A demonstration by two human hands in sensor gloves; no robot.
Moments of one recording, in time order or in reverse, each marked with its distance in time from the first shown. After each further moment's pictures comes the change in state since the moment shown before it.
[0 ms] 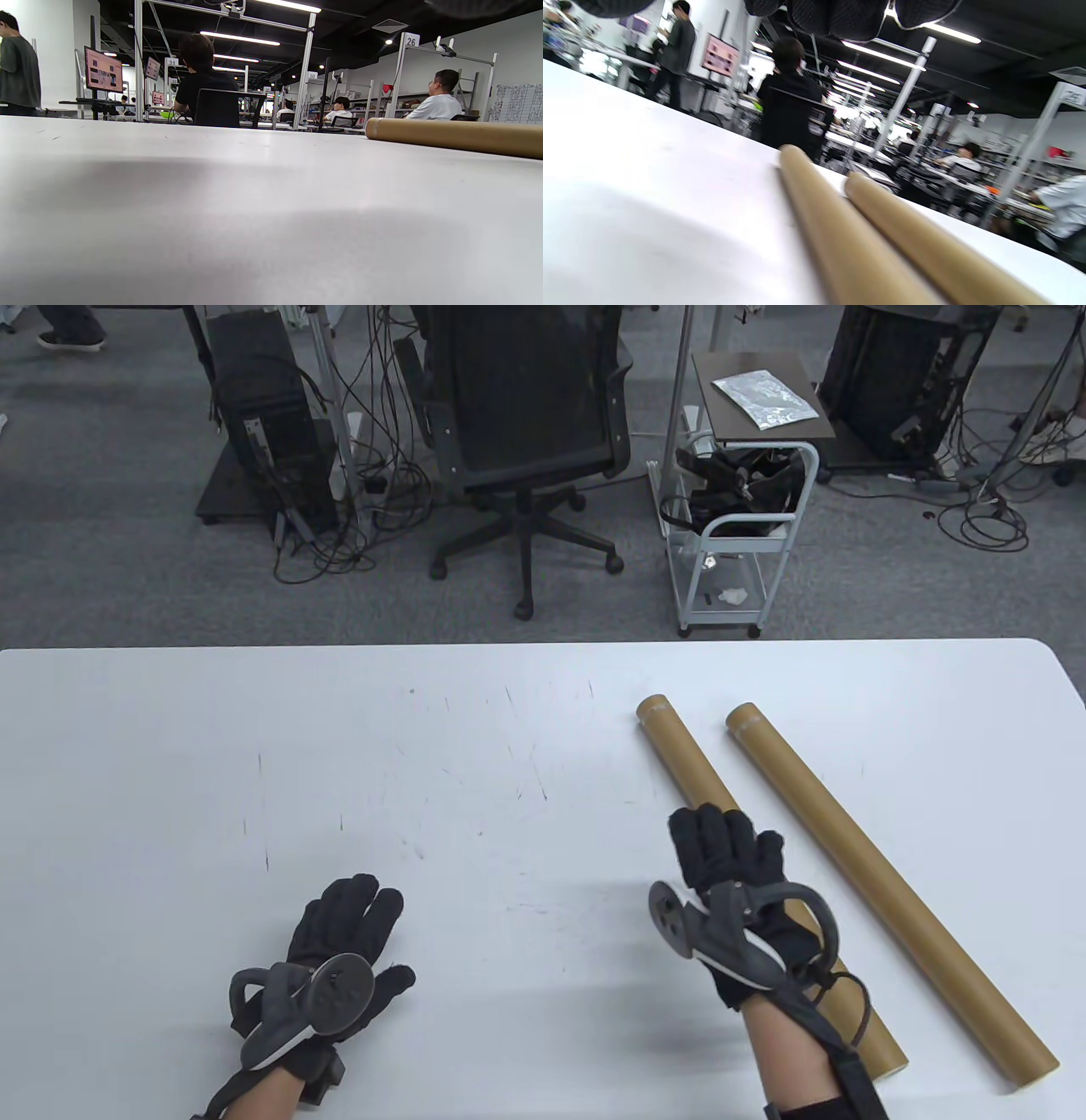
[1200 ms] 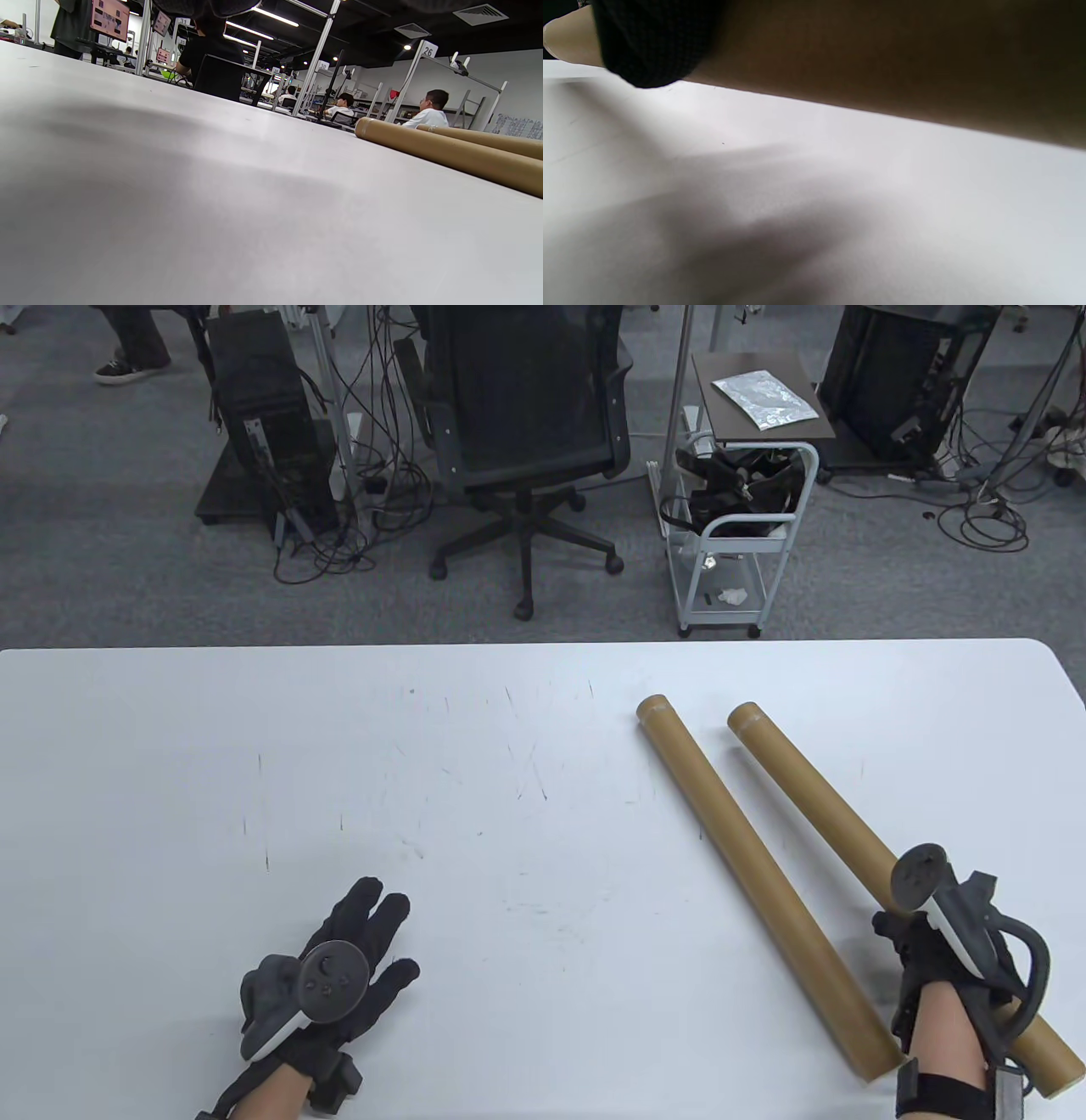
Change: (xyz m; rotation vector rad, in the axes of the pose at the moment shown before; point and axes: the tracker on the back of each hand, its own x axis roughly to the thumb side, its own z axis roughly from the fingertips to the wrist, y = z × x) left_hand -0.001 -0.009 -0.004 -0.081 0.026 0.187; right_hand -0.223 0.101 0.034 0.425 0.707 -0.189
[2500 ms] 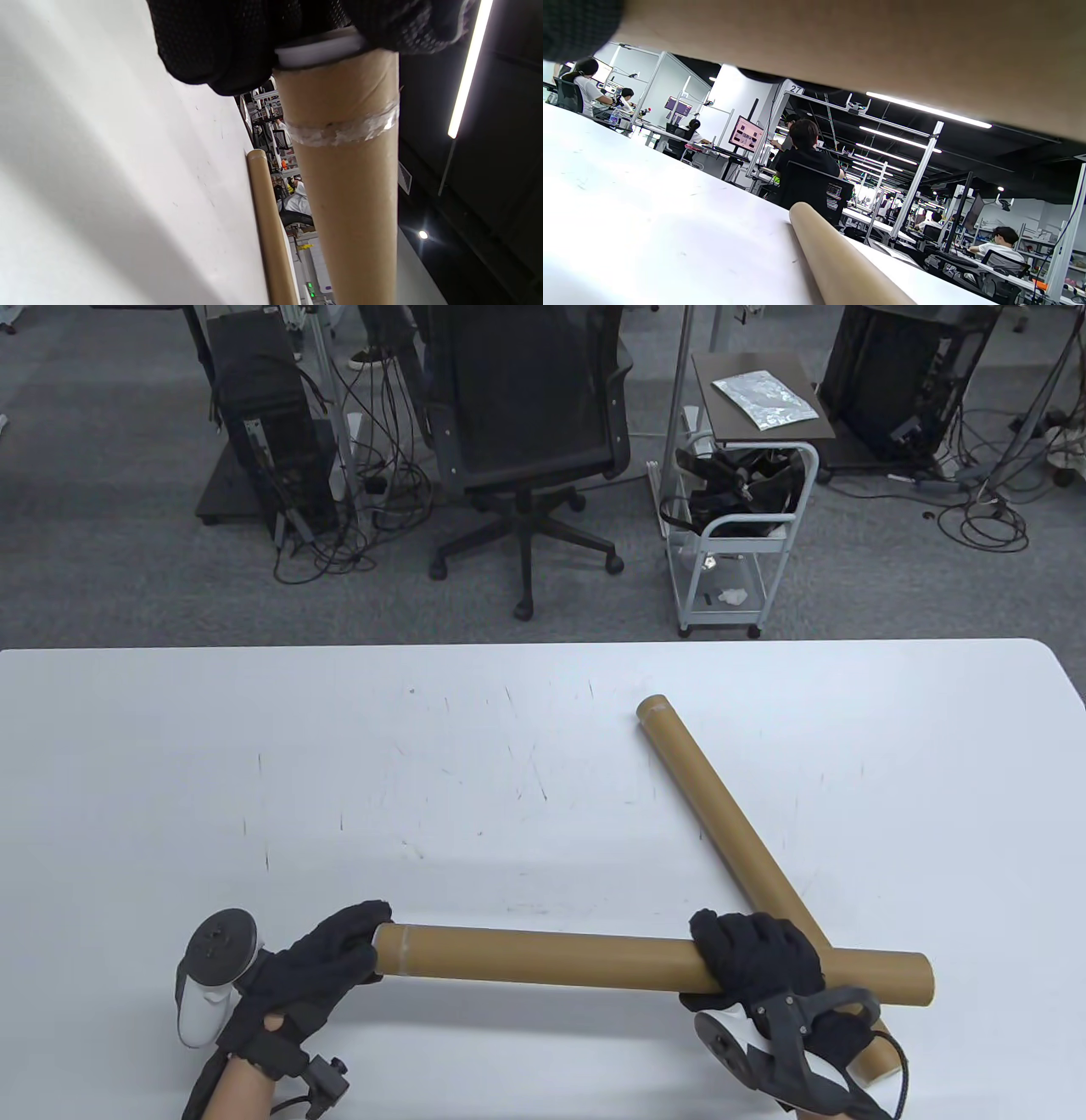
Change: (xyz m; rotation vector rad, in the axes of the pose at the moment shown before) left_hand -0.042 0.019 0.002 -0.173 -0.053 0.987; right_hand 0.116 -0.006 0.184 -0.717 -0.811 0.120
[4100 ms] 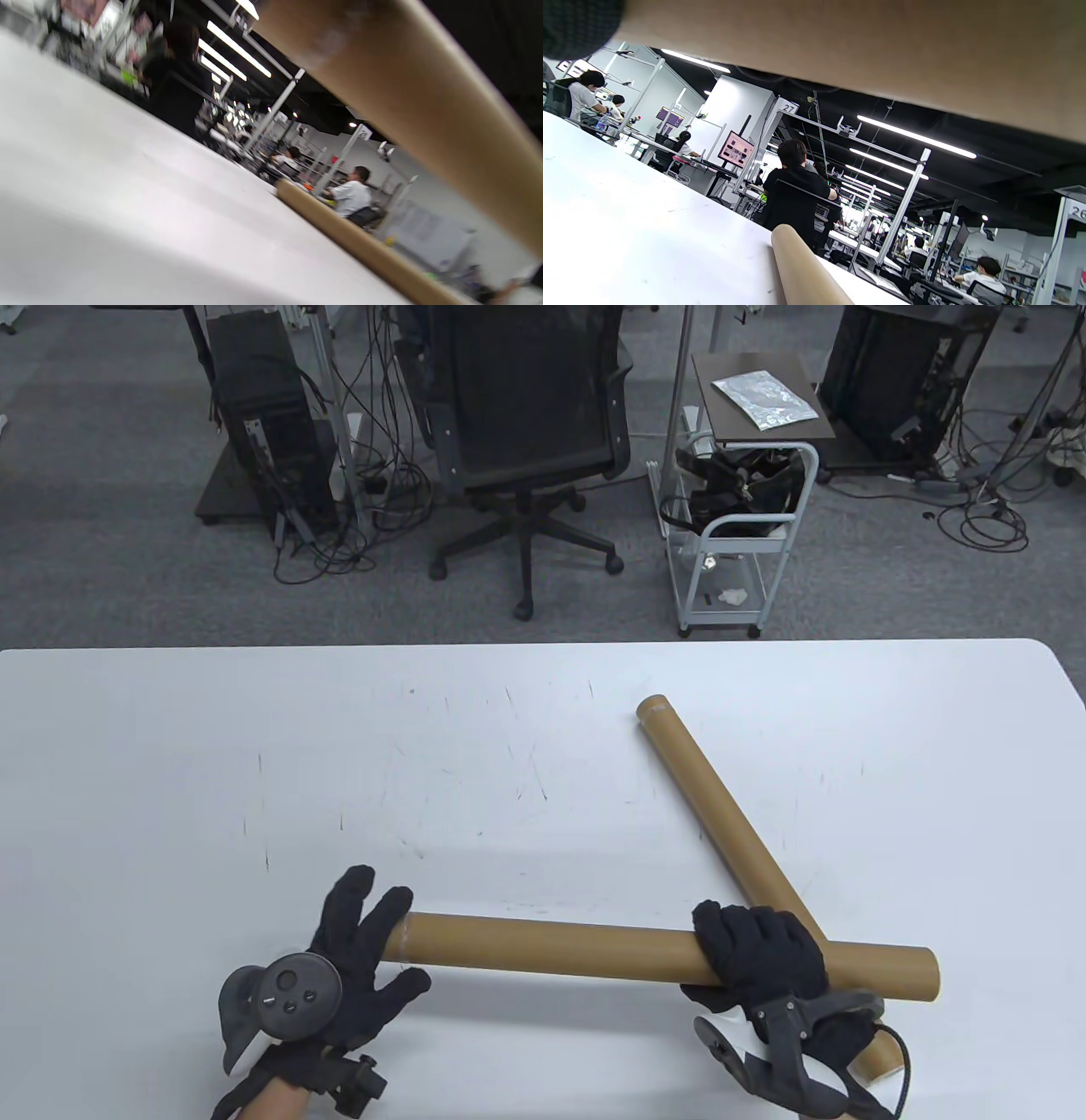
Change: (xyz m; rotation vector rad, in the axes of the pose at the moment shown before) left_hand 0.046 -0.033 0.014 0.322 -0.149 -0.859; right_hand -0.004 -0.006 0.000 -0.073 0.030 0.053
